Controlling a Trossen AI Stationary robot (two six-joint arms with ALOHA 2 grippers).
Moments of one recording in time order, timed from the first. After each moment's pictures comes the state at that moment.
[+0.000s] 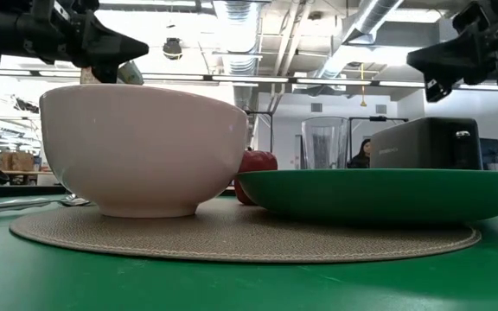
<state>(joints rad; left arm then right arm) 0.03 0.55 0.21 0.32 -0.08 -0.02 0.02 0.21 0.10 0.15 0.03 0.11</state>
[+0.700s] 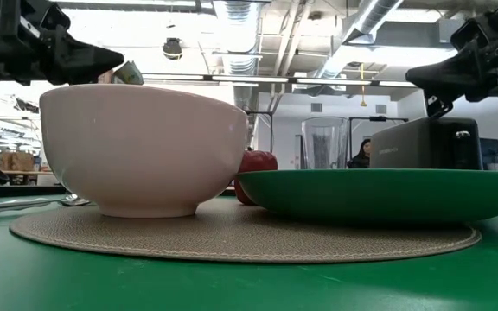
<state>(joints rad) 0.03 0.19 0.01 0.28 -0.07 -0.07 0.02 0.20 0.01 0.22 0.02 0.16</state>
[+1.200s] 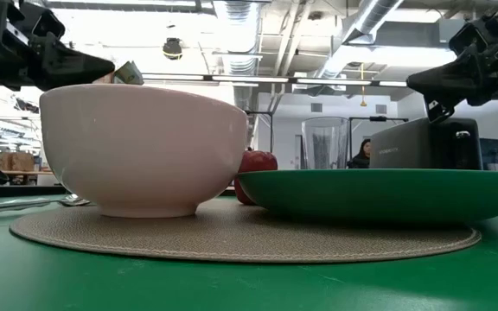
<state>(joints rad) 0.03 0.00 0.01 0.03 -0.05 -0.11 0.03 0.20 0.01 0.19 0.02 0.19</state>
